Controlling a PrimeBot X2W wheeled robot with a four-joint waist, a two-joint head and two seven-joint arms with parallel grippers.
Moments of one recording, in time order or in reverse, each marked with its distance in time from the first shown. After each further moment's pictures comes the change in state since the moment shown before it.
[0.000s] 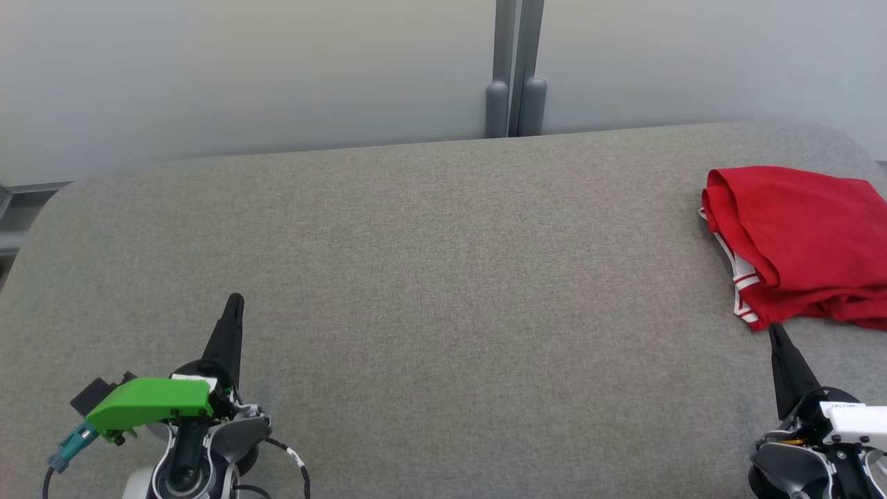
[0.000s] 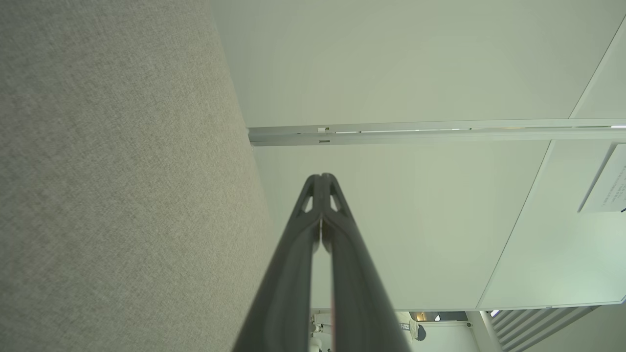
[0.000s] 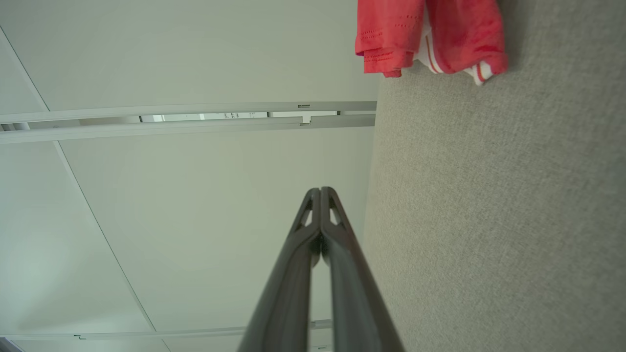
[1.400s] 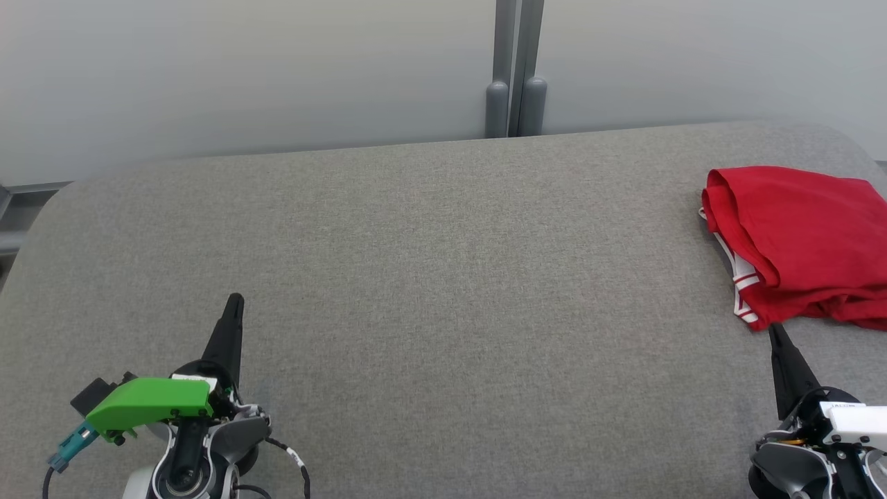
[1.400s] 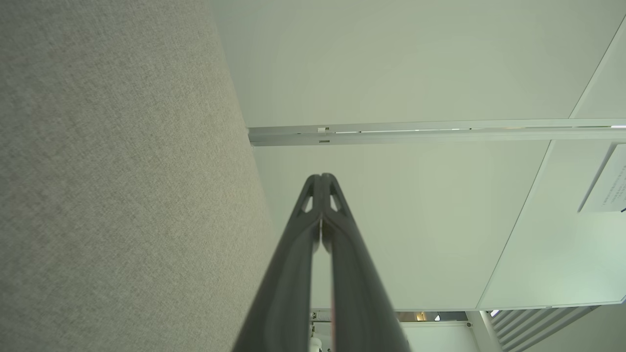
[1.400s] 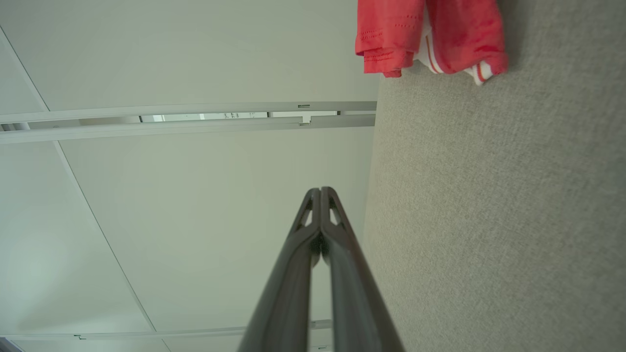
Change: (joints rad) left arm 0.000 0.000 0.000 0.000 0.000 0.000 0.000; right arm 0.000 0.000 0.000 0.000 0.000 0.000 0.000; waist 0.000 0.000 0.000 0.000
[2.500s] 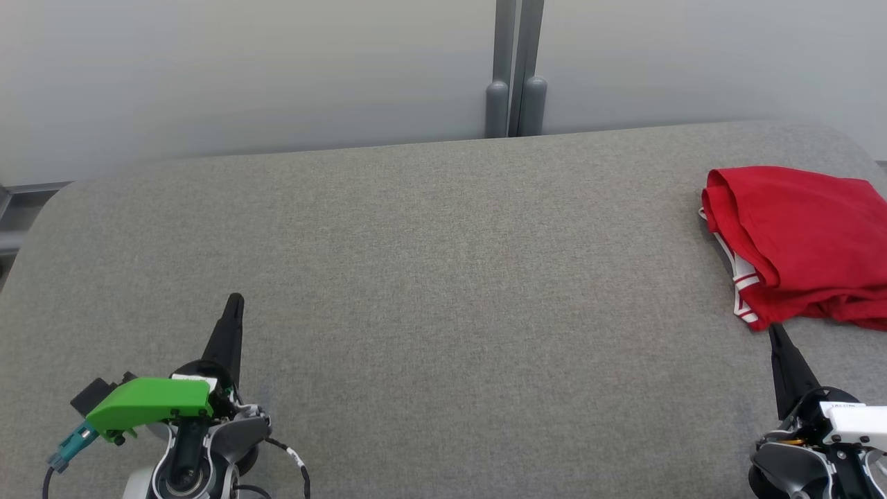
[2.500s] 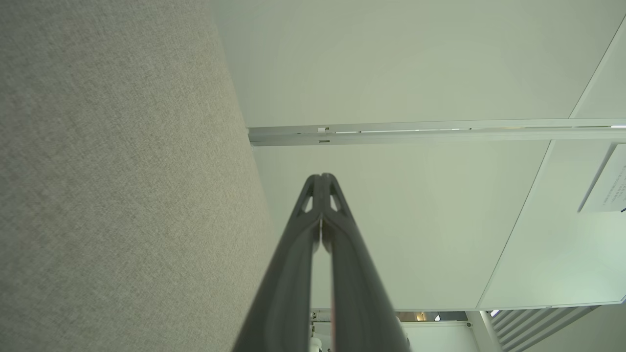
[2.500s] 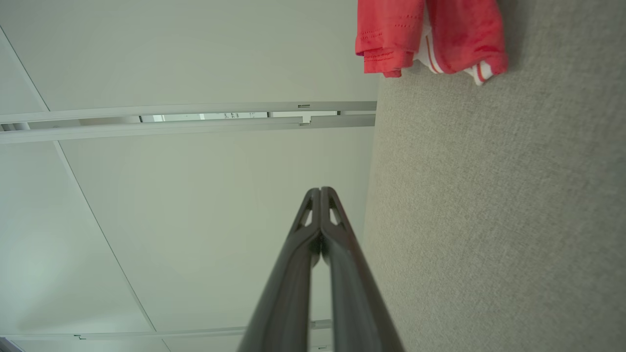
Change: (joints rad) left arm 0.000 0.000 0.000 0.000 0.000 0.000 0.000; right arm 0.000 0.000 0.000 0.000 0.000 0.000 0.000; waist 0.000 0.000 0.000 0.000
